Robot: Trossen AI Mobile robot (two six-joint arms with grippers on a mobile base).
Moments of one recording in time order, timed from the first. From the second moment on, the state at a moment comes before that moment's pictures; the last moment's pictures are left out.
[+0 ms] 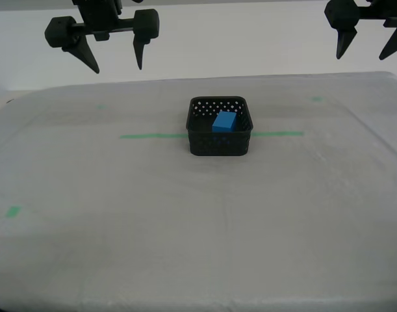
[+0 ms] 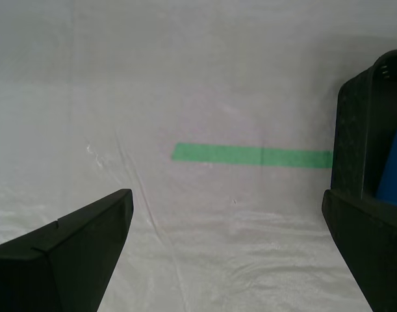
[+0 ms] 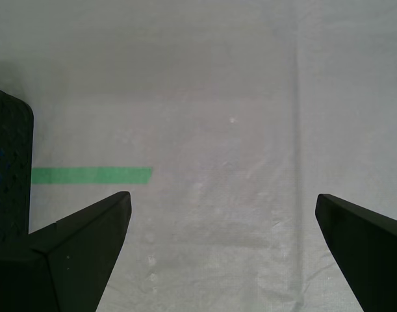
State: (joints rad) arm 0 0.08 1.75 1.40 -0.77 0.00 0.10; arm 1 -0.37 1.81 1.44 -0.80 -0.12 -0.42
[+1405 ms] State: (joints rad) arm 0 0.08 1.75 1.40 -0.76 0.00 0.10; arm 1 -0.37 1.81 1.44 -0.77 -0.12 -0.39
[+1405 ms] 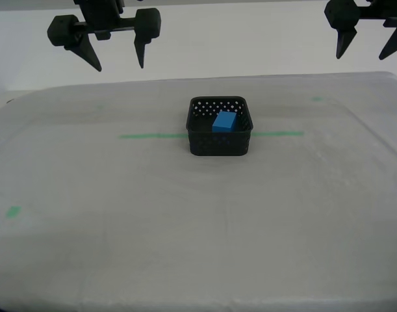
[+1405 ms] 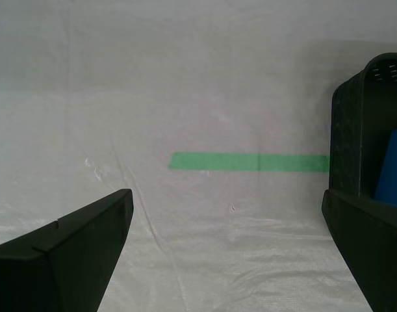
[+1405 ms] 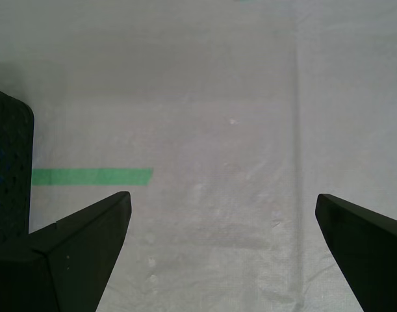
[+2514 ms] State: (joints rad) arm 0 0.08 1.75 1.40 -0.76 0.00 0.10; arm 1 -0.37 1.81 1.44 -0.77 -0.12 -0.39
